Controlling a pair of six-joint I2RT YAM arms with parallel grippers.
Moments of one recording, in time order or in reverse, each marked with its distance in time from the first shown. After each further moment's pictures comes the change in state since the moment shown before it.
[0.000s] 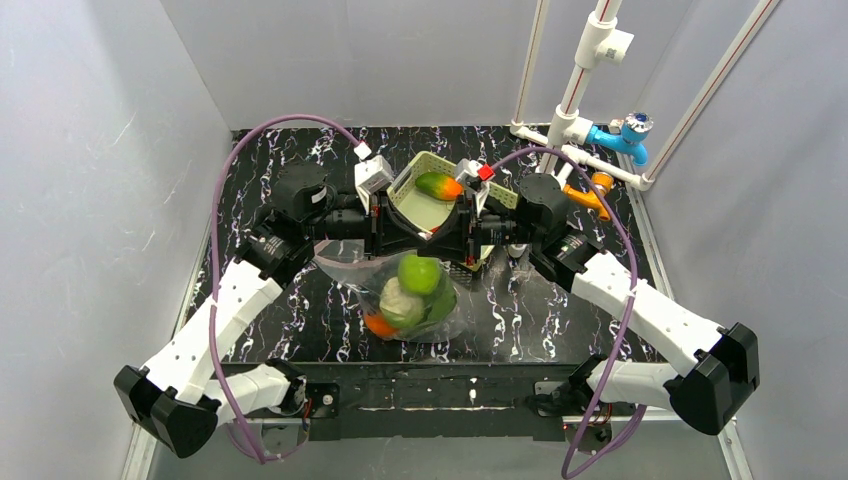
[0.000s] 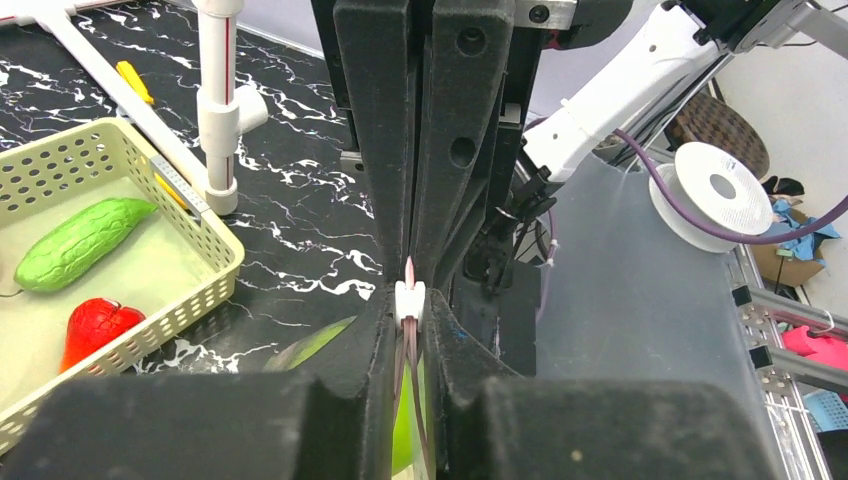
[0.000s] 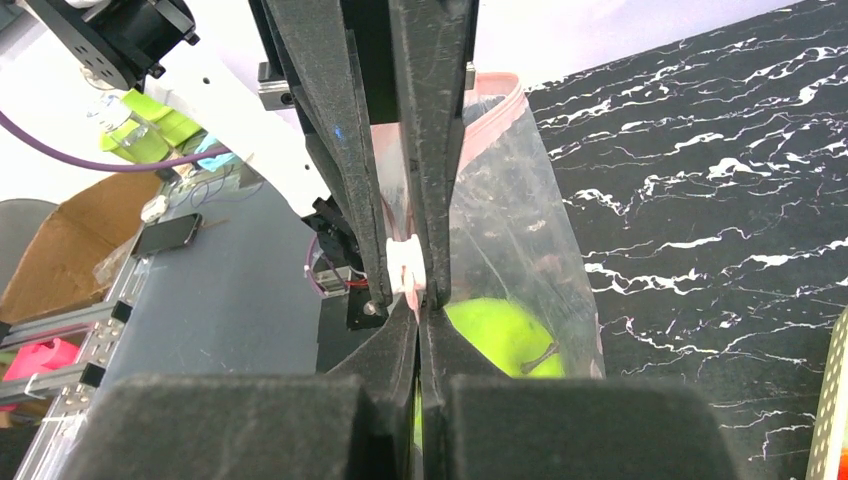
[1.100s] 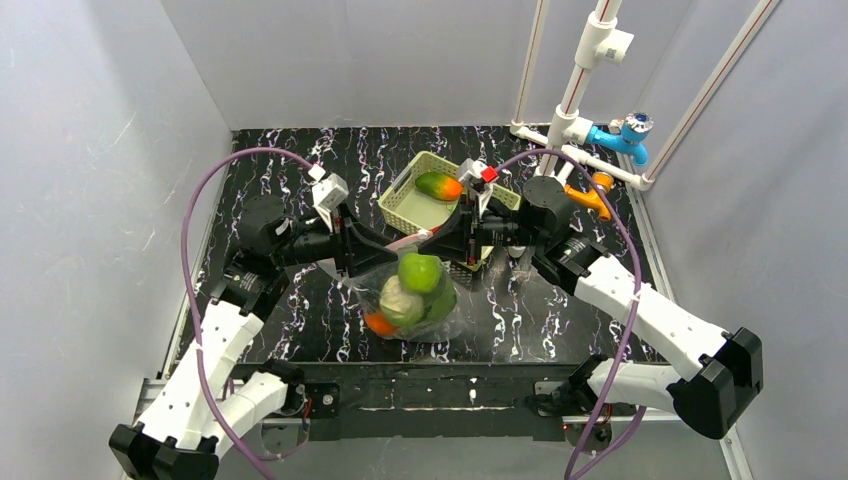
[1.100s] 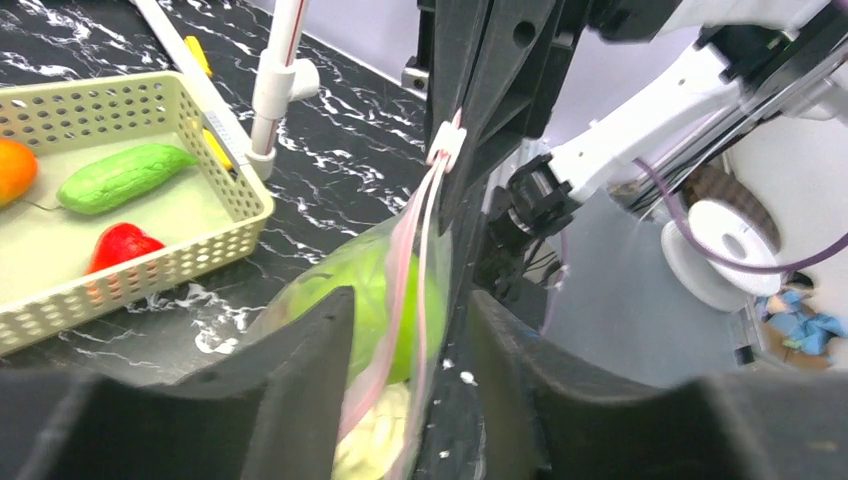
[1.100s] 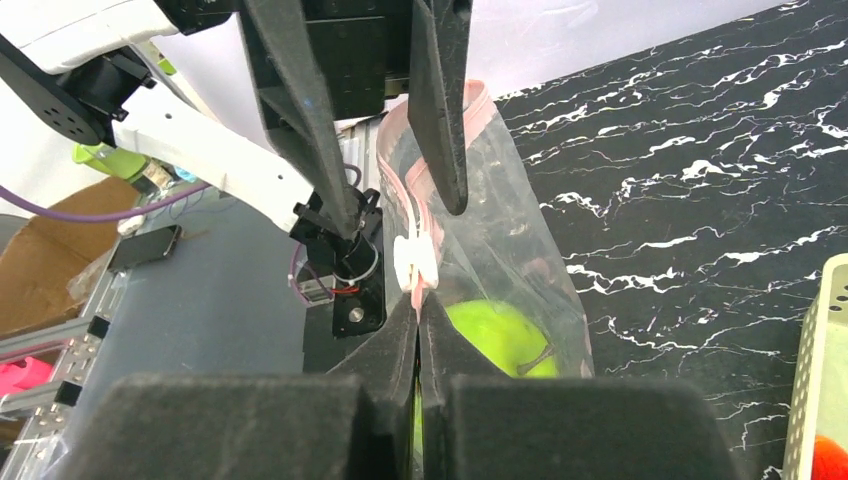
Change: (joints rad) left arm 0.182 -0.233 -0.245 0.094 0.028 -0.122; right arm 0.010 -0.025 -0.013 -0.001 0.048 -0.015
